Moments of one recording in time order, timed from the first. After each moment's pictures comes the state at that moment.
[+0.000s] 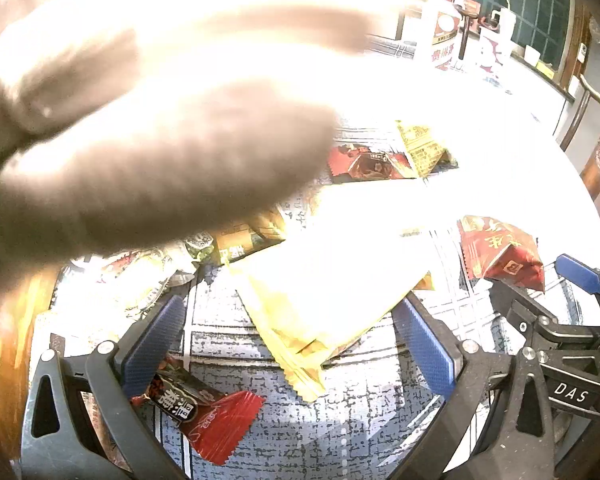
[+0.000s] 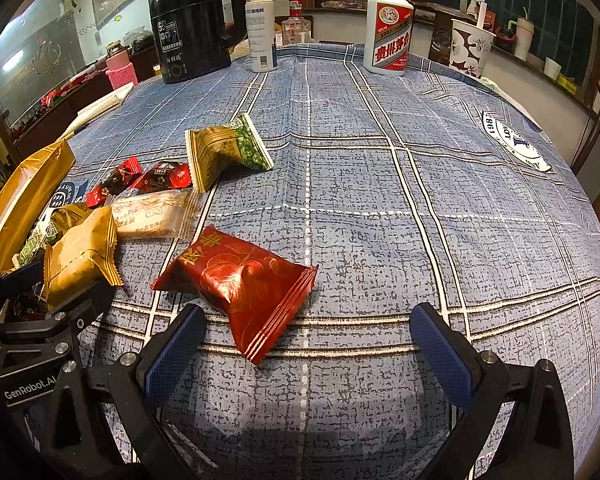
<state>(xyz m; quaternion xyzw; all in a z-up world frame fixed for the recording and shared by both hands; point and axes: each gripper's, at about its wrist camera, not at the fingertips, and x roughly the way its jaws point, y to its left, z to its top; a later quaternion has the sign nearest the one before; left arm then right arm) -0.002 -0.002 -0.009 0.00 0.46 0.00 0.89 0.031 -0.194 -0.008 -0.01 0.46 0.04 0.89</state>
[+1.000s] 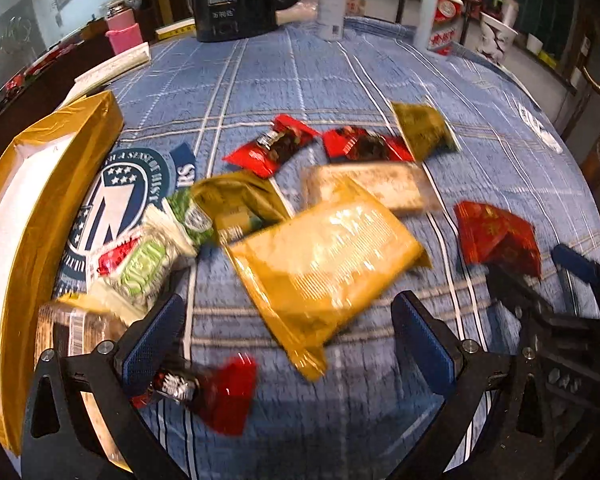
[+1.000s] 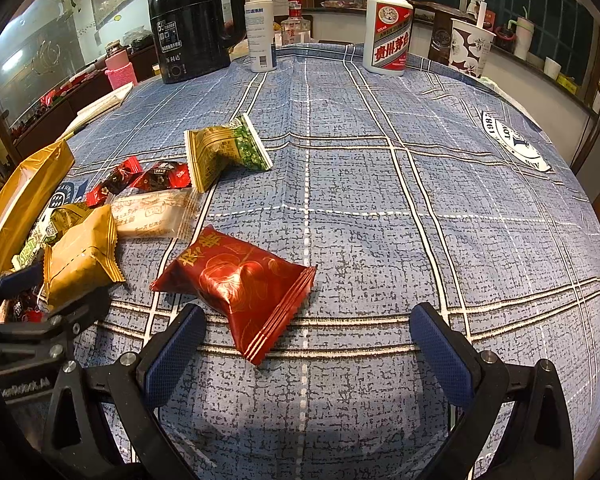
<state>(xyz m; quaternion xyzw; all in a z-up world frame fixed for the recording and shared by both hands) -0.003 -0.001 0.002 0.01 0.49 -0.01 0.87 0.032 -0.195 -0.008 -0.01 0.46 0.04 0.89</state>
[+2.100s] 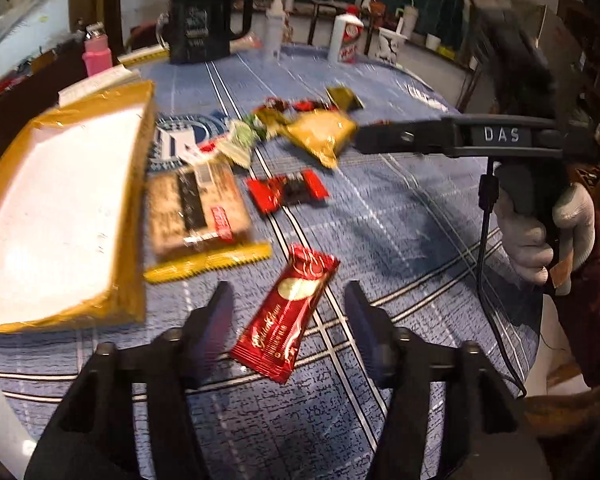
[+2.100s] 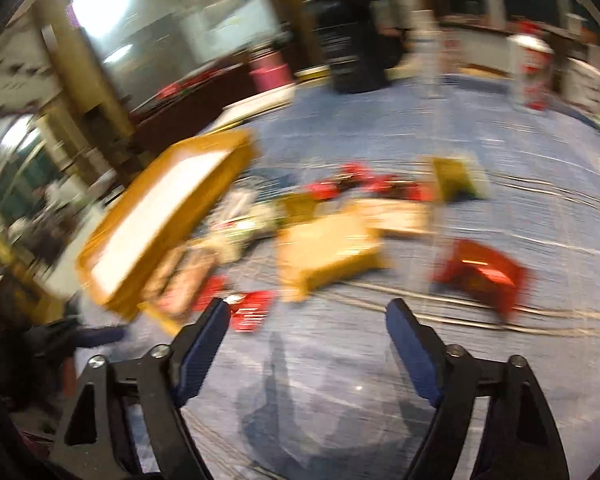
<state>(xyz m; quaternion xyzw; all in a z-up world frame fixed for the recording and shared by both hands) -0.163 0.102 0.027 0.01 0.44 -0.18 0.88 -0.033 -0.083 0.044 0.01 0.44 0.30 0.85</state>
